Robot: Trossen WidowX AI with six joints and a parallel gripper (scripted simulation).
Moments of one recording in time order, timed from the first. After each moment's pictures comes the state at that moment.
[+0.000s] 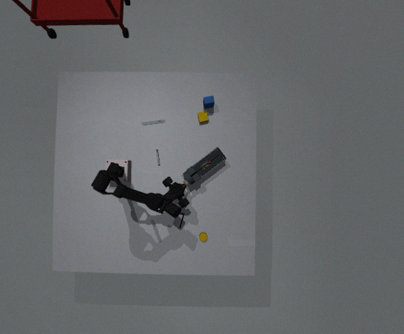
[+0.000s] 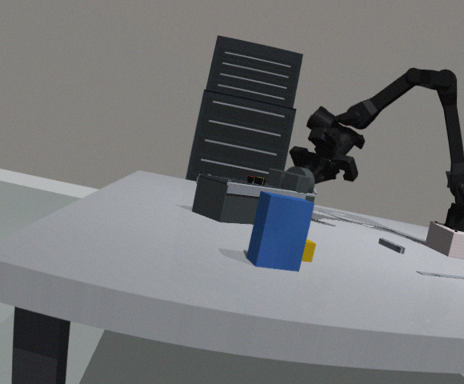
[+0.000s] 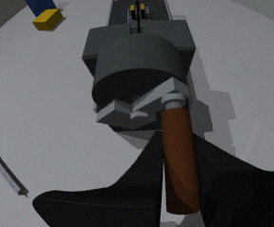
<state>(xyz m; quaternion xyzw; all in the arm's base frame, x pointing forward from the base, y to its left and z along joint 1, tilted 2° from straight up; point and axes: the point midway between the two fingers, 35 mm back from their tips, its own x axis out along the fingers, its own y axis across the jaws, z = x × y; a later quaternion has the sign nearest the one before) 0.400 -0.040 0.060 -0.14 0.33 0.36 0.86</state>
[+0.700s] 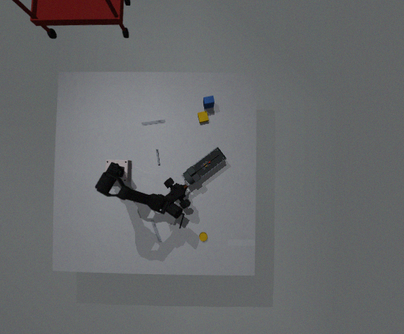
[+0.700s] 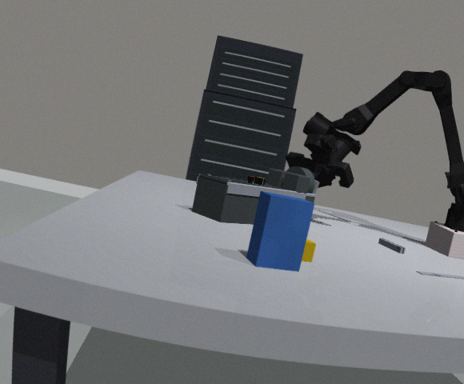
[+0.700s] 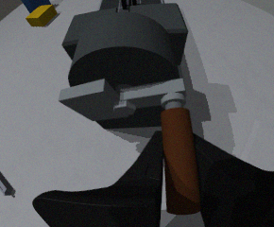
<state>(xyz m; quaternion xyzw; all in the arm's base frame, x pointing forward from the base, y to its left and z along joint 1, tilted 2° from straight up) 0.407 -0.046 0.044 -0.14 0.33 0.36 0.86</state>
